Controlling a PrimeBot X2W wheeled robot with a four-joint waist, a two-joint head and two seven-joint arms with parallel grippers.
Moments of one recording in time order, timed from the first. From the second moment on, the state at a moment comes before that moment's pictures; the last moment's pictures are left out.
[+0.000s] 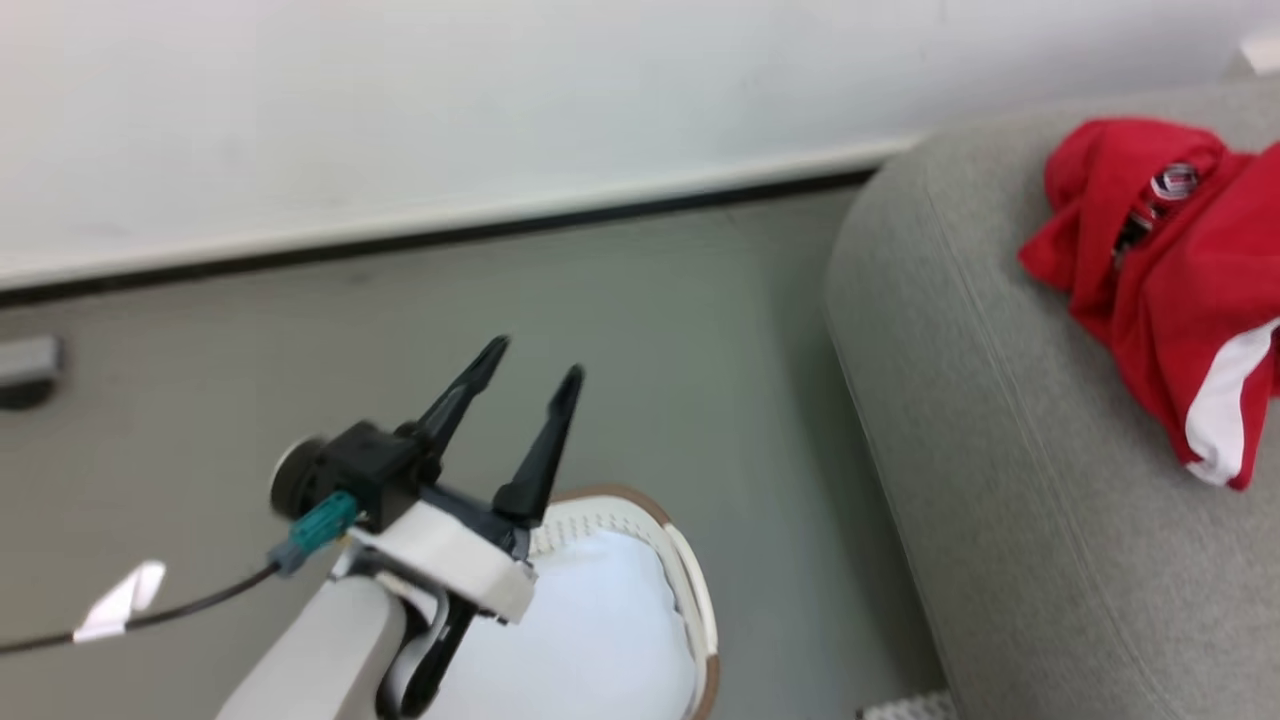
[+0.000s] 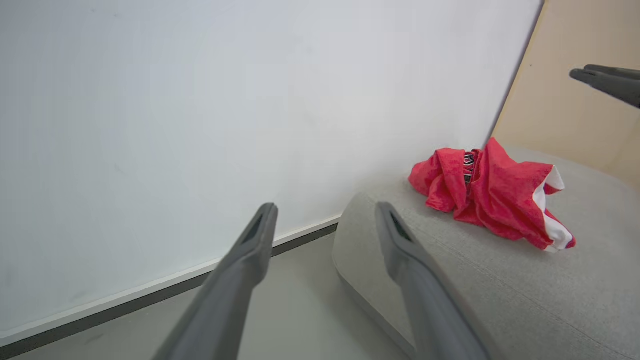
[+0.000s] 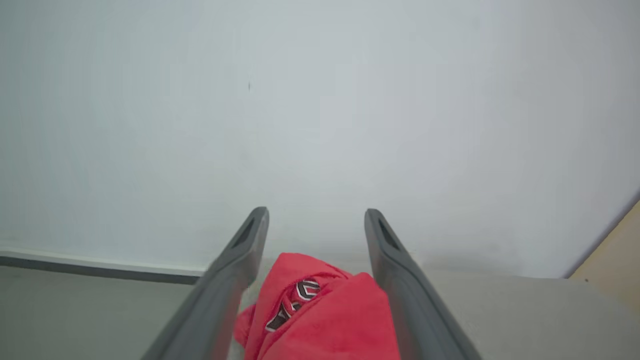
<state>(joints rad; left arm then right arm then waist) -0.49 0.31 -0.56 0.20 -0.44 -0.03 -0.26 -0.72 -0.52 0.16 0.50 0.41 0.13 -0.06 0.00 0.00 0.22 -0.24</state>
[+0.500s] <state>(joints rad) -0.29 0.29 -0.28 0.26 -0.44 0.02 -0.26 -0.31 -0.20 -0.03 0.24 0.29 0.13 -0.24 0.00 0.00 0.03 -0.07</state>
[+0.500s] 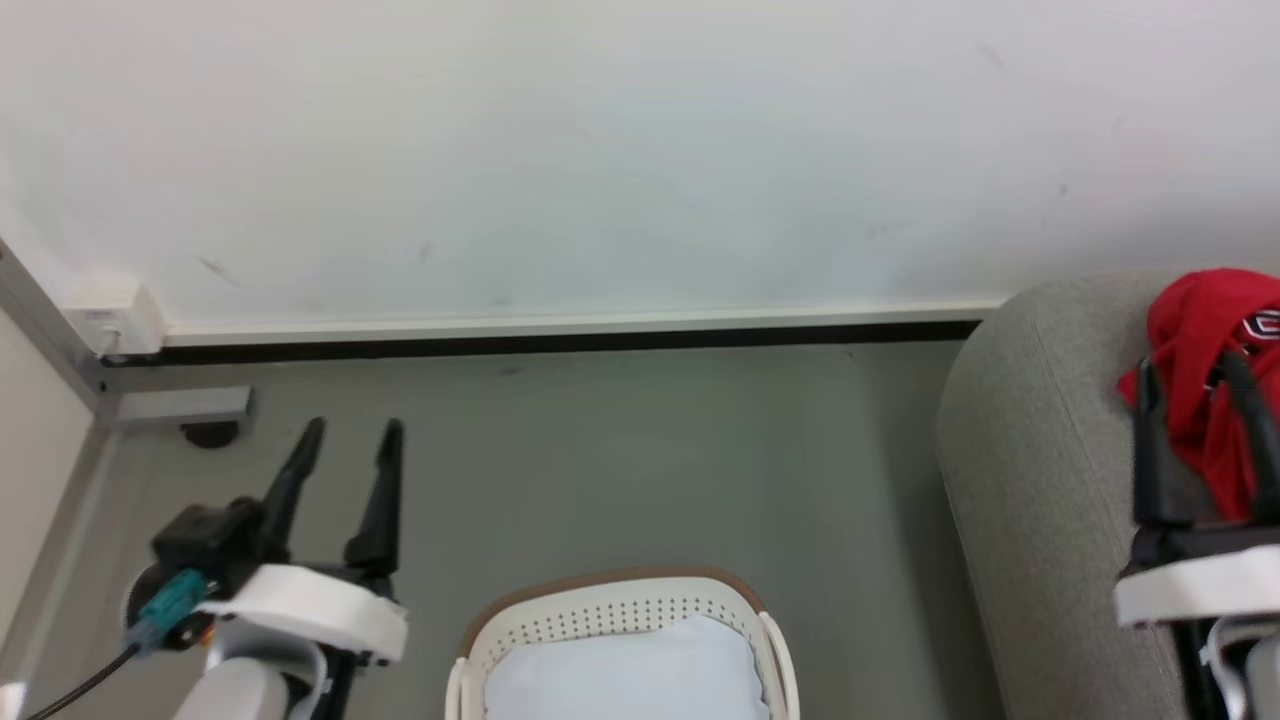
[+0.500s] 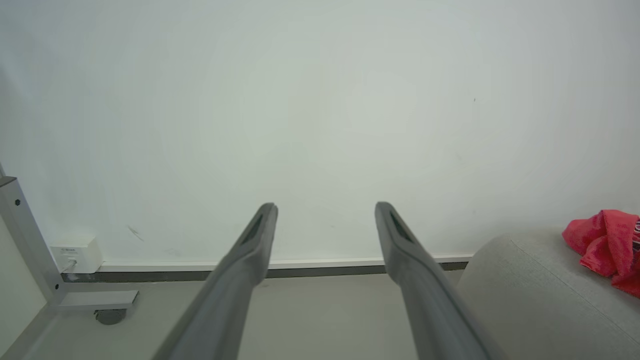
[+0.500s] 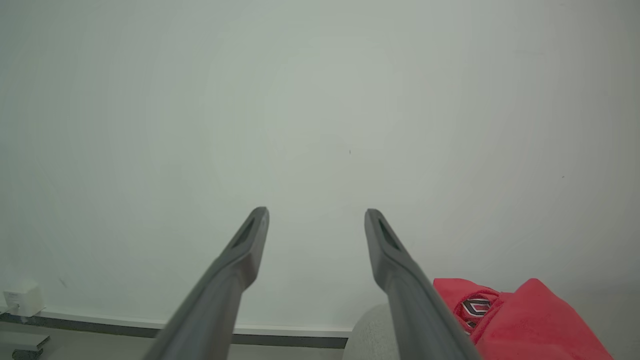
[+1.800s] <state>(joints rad) -0.08 0.09 0.06 0.27 -0.21 -0.13 -0.26 -0.06 -0.05 0.05 0.18 0.25 0.13 -0.26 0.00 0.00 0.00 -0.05</state>
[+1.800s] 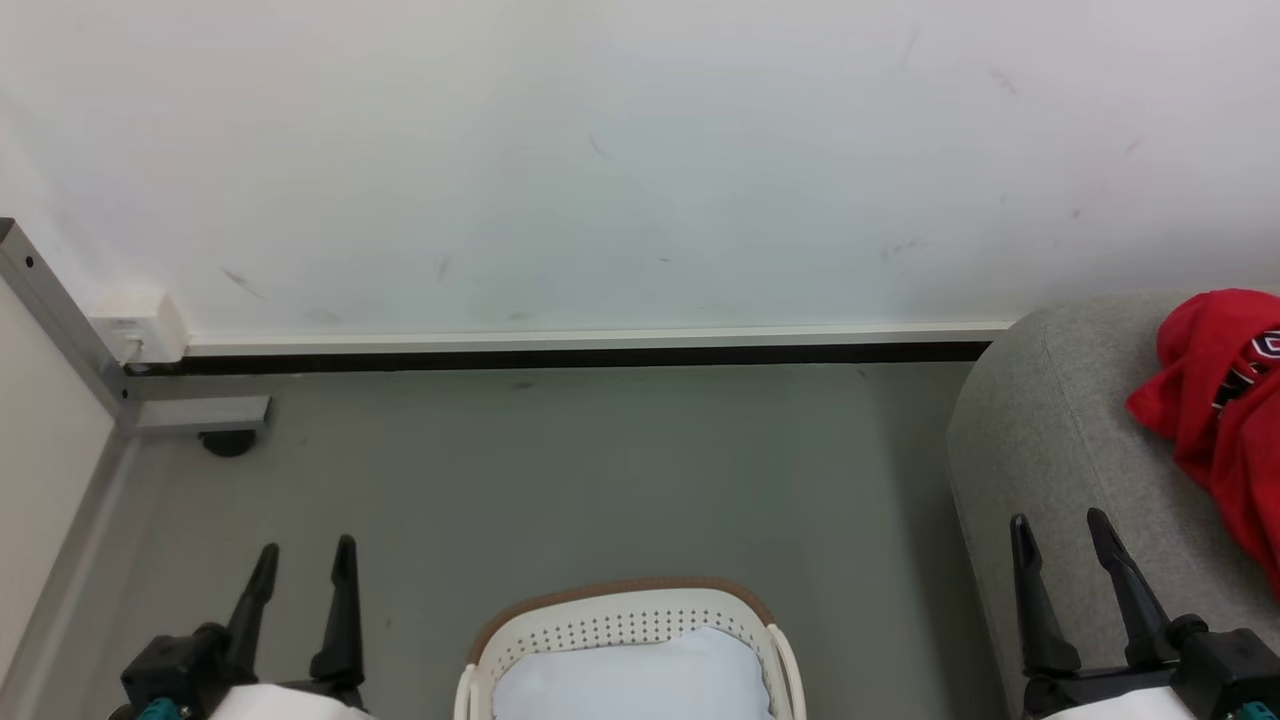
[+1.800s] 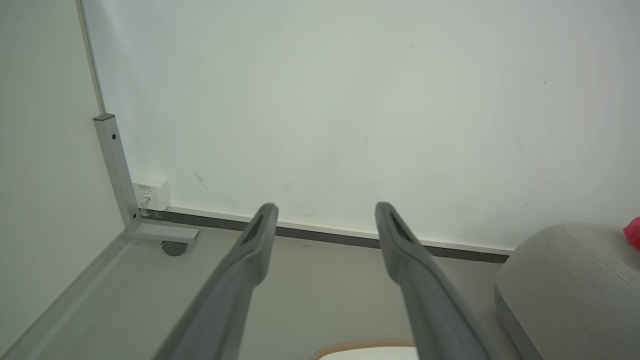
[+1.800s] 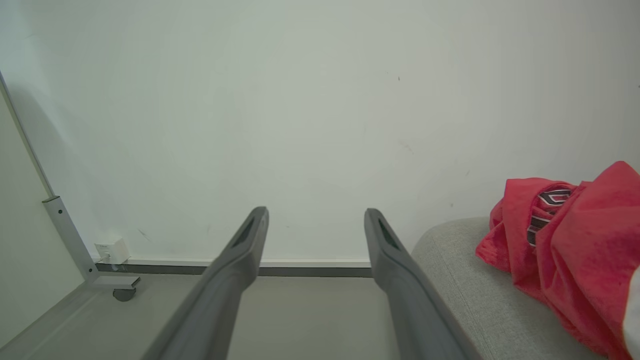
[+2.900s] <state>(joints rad) -0.06 0.06 0.08 0.30 -0.59 -0.13 -0.16 -0.04 -0.06 0.03 0.23 0.64 0.13 -0.18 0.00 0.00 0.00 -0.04</state>
